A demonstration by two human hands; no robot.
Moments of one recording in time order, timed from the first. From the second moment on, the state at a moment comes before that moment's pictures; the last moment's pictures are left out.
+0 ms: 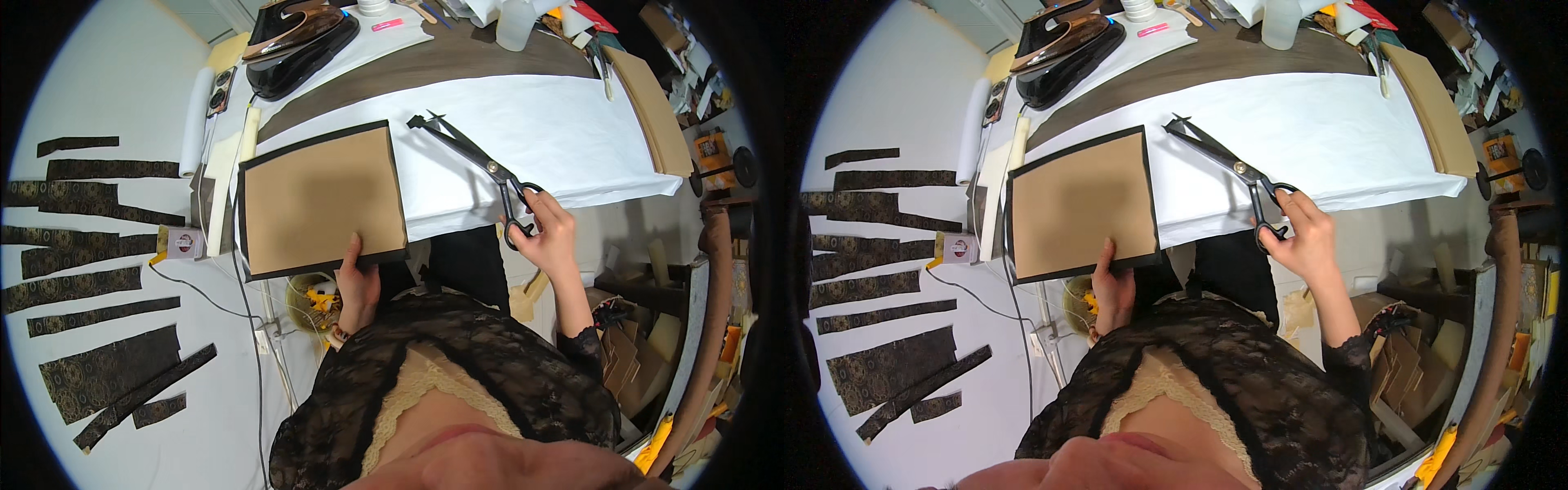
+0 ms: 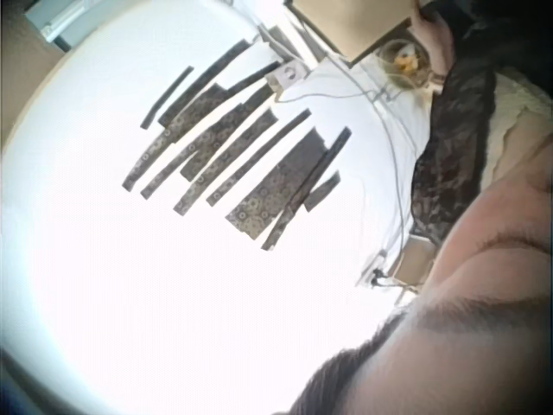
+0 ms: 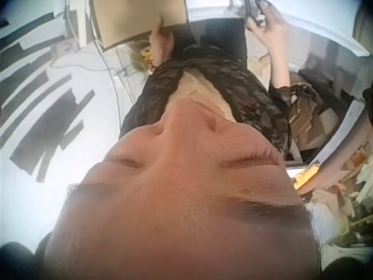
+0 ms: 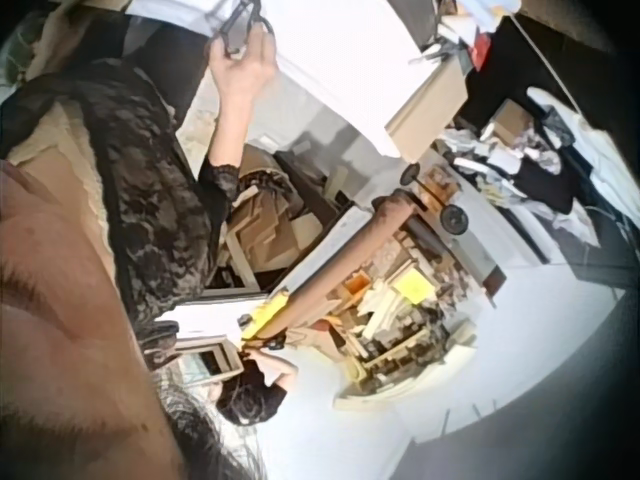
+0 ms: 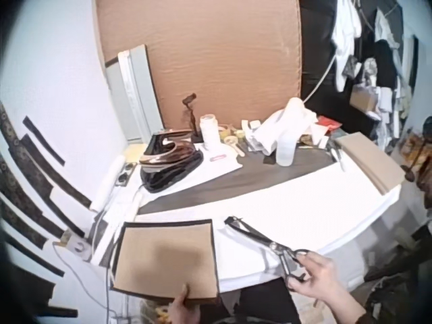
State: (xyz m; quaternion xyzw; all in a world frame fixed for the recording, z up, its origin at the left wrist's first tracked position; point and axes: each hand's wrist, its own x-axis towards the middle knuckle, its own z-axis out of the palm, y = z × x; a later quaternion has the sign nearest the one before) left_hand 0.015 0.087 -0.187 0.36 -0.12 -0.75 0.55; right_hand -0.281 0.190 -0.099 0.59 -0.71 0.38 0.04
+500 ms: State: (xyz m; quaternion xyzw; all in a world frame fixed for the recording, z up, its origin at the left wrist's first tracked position) left_hand 0.035 0.064 -0.083 0.40 -0.55 -0.71 0.20; right_hand -0.301 0.190 -0.105 0.66 -0.67 0.33 0.07
